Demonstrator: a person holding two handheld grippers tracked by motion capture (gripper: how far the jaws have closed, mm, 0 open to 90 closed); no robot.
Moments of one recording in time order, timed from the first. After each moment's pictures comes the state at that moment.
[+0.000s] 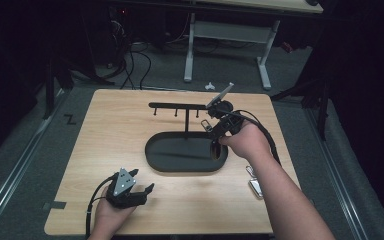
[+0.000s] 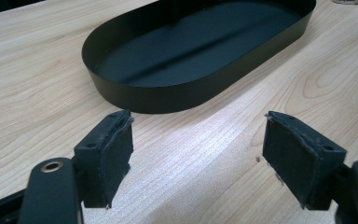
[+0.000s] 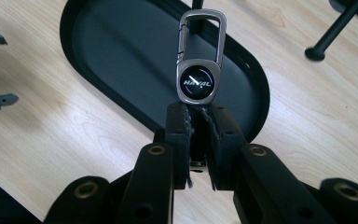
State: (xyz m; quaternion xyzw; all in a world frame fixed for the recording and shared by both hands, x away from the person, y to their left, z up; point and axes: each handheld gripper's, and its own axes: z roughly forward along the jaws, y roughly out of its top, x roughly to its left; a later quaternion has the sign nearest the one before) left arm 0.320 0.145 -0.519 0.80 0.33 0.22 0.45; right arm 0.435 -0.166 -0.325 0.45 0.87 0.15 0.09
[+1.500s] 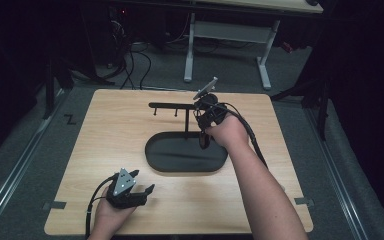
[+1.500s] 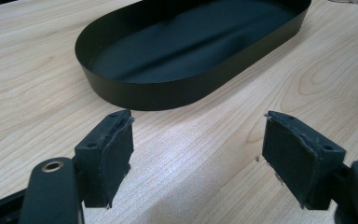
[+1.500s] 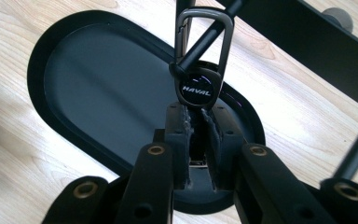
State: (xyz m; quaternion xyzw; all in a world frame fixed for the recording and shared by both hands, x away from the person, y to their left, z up) left arm 0.321 0.146 -0.521 0.81 0.33 0.20 0.45; right arm 0.482 -0.136 -0.349 0.48 0.86 0.15 0.11
